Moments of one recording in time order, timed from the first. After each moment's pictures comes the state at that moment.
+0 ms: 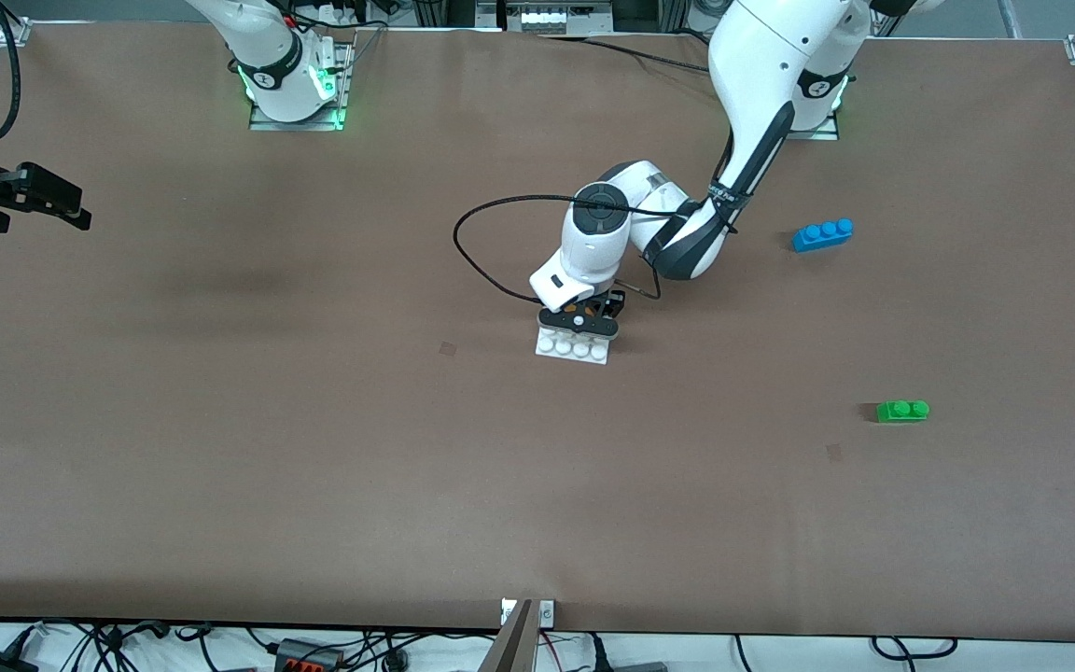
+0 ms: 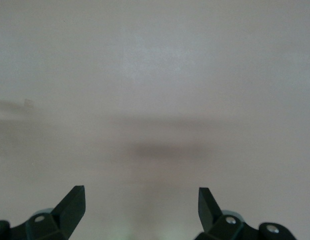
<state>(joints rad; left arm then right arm) -0.54 0.65 -0.21 -1.78 0.16 2.46 -0.69 -0.02 0.00 -0.03 -1.61 0.01 1.56 -0.09</state>
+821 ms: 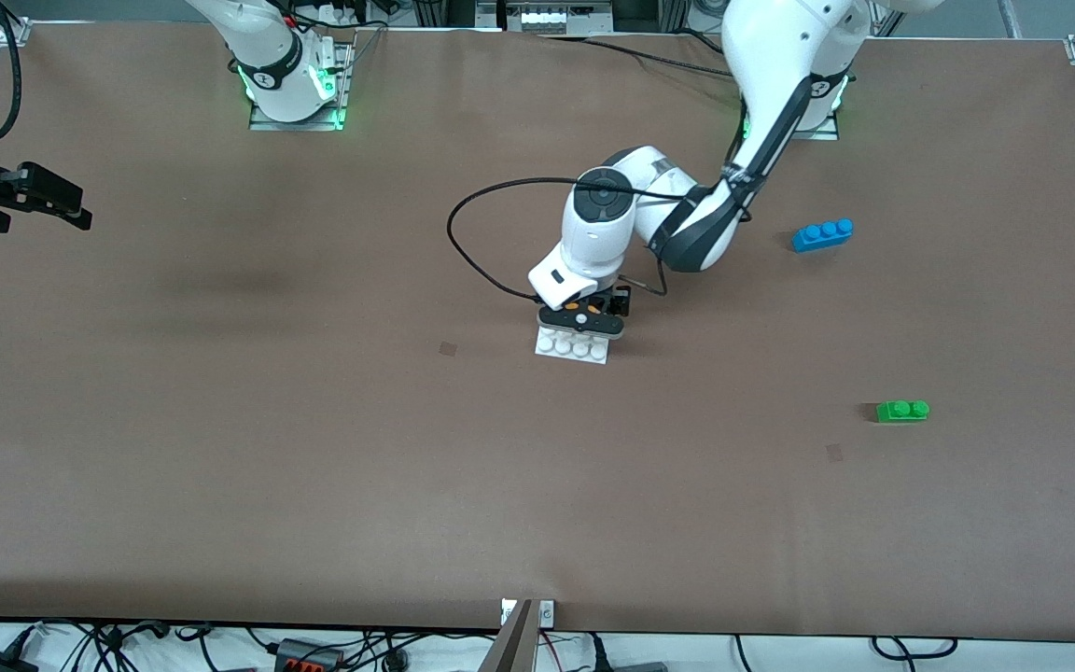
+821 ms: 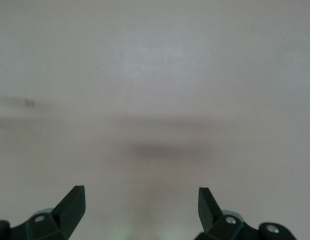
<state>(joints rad) -0.51 0.57 -0.21 -1.73 0.16 2.34 -0.69 -0.02 0.00 -0.03 -1.61 0.01 1.56 -0.09</state>
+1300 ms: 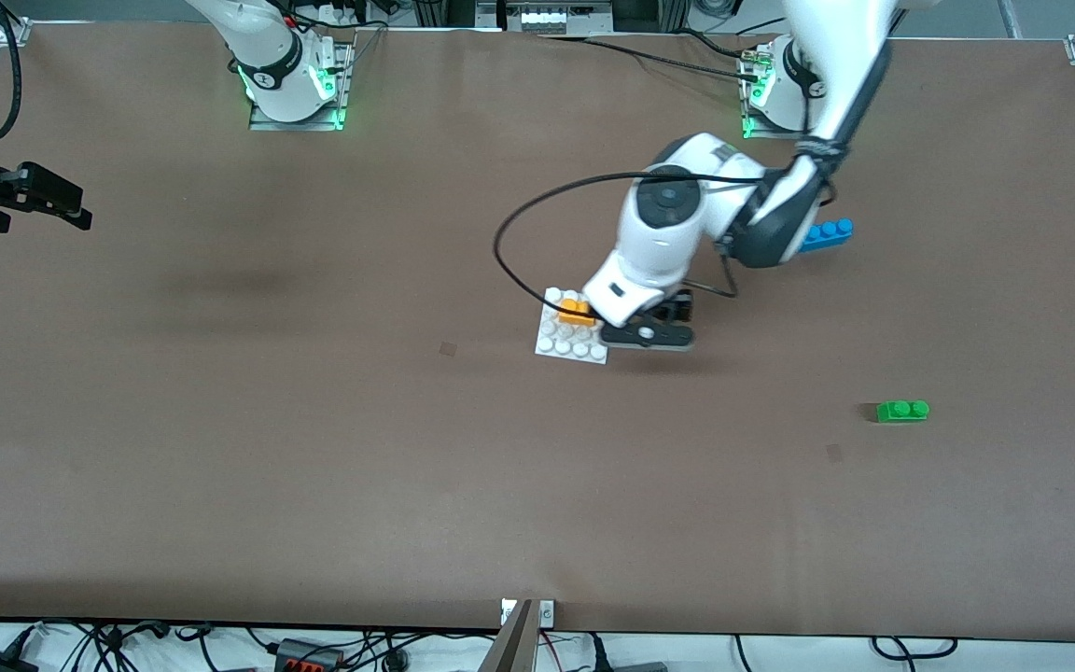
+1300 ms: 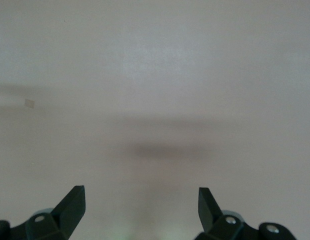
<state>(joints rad) -0.35 0.44 -0.21 -1.73 0.16 2.15 -0.58 -0.02 0.00 -0.03 -1.61 0.00 1.56 -0.09</state>
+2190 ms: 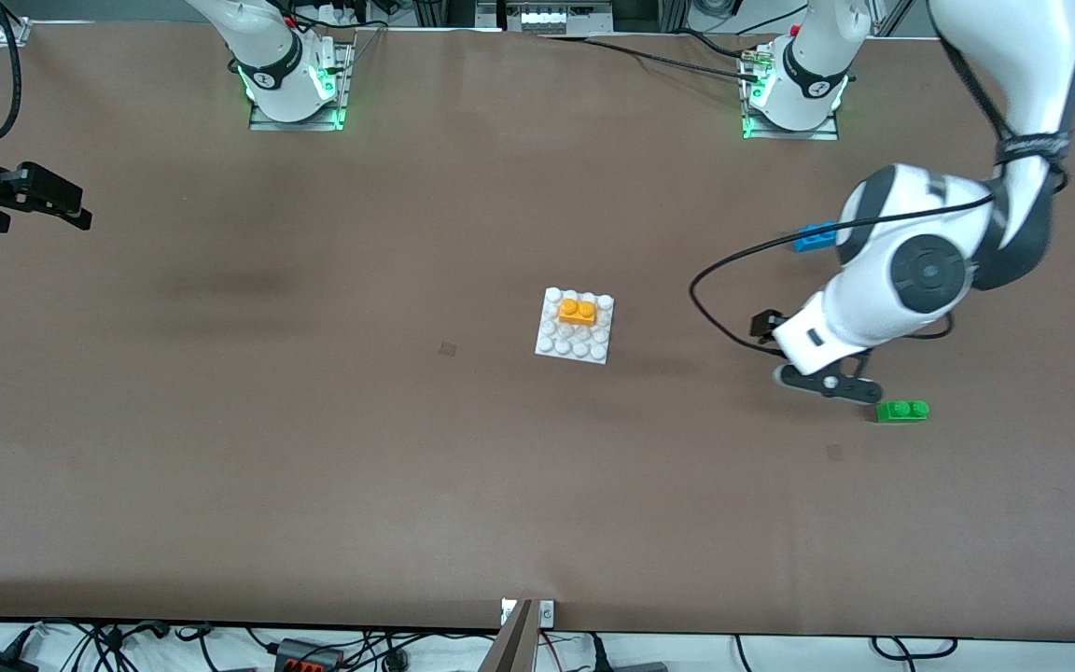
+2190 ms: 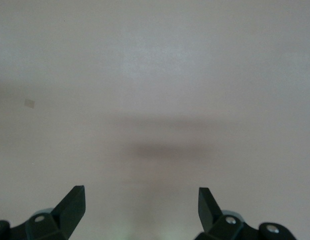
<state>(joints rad) -0.02 0.33 -0.21 -1.71 0.07 1.93 -0.08 -0.02 0.00 -0.03 -1.61 0.00 1.56 -0.09</state>
